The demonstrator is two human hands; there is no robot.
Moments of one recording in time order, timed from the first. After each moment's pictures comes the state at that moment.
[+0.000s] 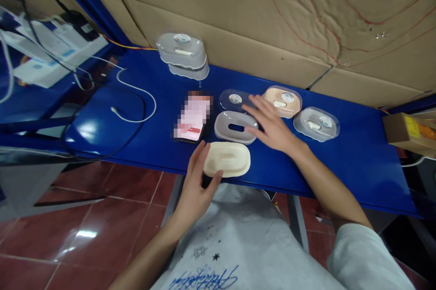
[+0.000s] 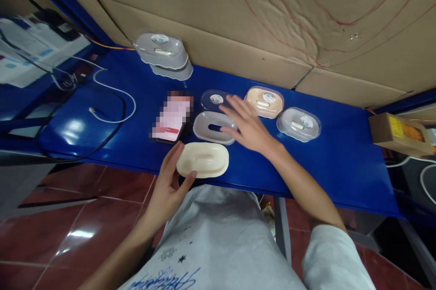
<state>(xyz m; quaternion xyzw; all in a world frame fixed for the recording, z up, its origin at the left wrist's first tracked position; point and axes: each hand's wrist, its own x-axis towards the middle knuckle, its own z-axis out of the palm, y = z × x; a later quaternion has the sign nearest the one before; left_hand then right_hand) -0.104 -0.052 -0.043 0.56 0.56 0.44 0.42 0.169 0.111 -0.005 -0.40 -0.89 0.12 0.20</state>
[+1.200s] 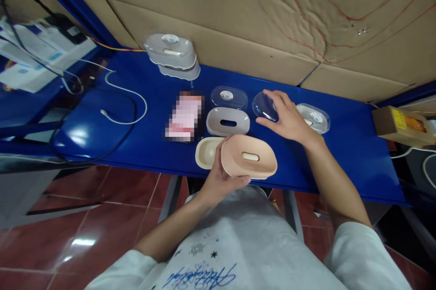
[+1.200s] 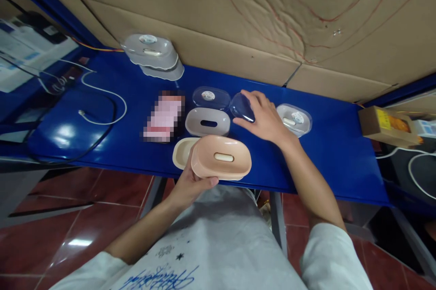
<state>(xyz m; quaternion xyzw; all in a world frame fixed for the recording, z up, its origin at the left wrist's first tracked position) -0.034 -0.033 -0.024 0.33 0.37 0.48 0.72 0.221 0.108 0.022 -0.52 -0.83 0.14 0.17</state>
